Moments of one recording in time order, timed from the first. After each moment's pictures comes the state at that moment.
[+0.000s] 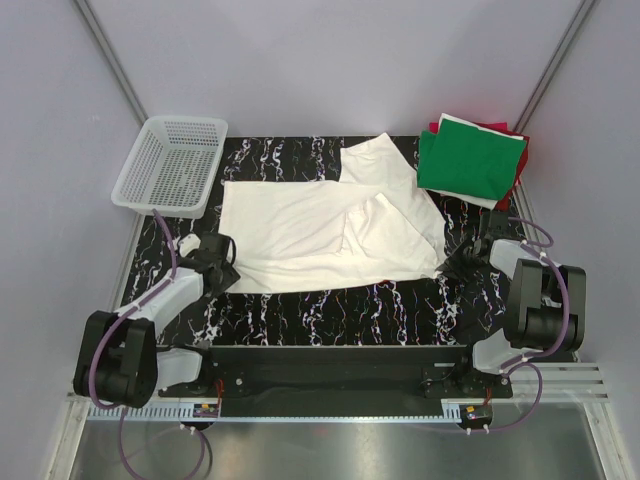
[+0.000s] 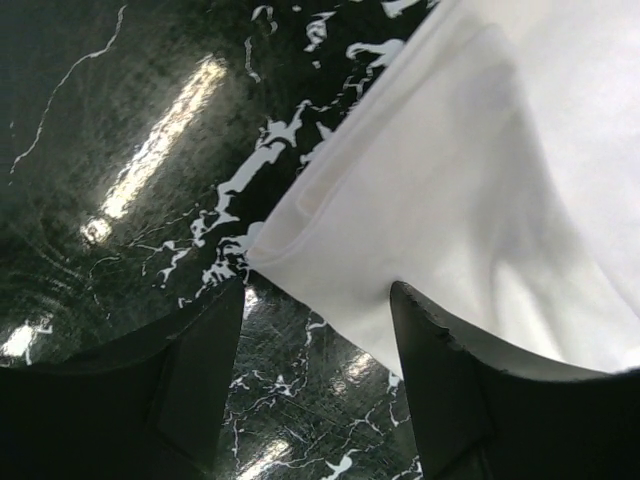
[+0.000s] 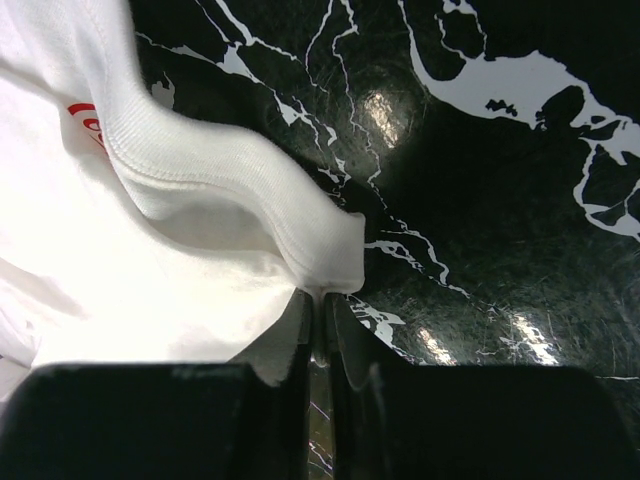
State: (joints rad) left arm -0.20 1.21 0.56 -0.49 -0.35 -0.88; right arm -0.18 1.54 0.73 -0.36 -0.28 0.61
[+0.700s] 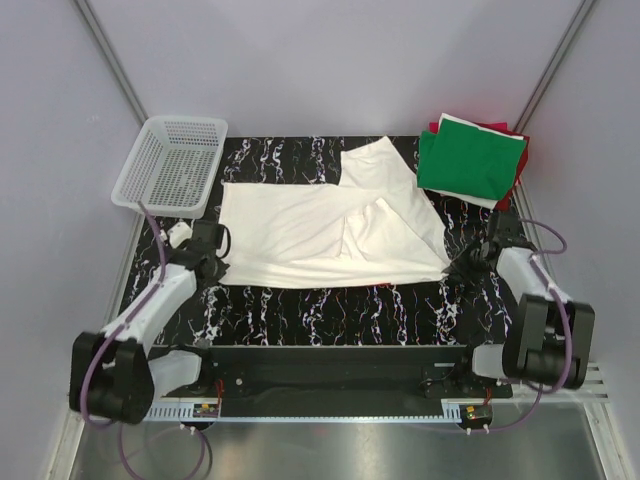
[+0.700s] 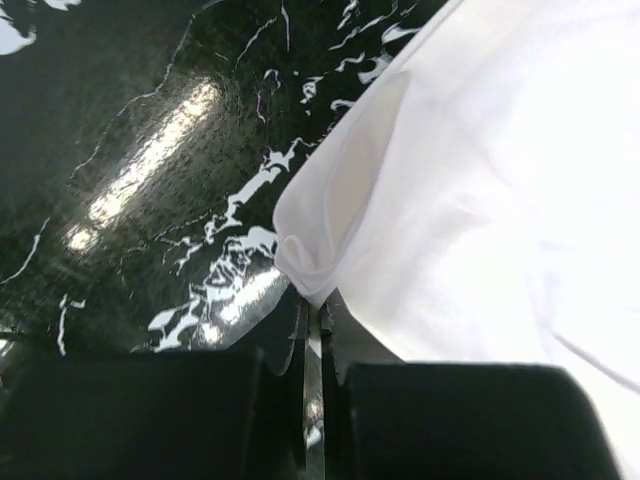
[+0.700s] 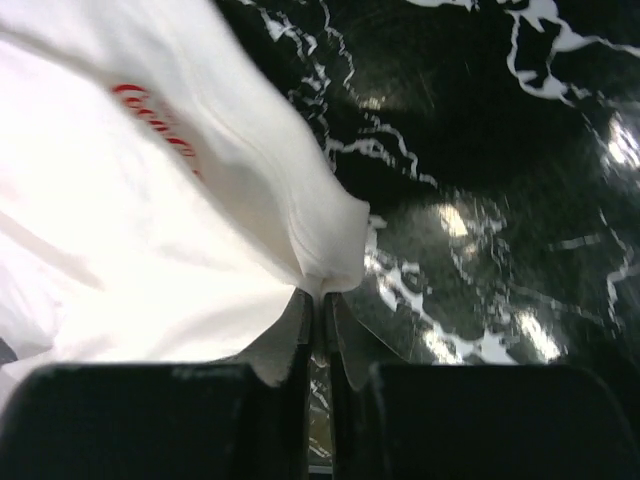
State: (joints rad) left arm -0.19 1.20 0.68 -0.63 -0.40 -0.93; right arm -0.20 1.39 0.73 -0.52 -0.25 0.63
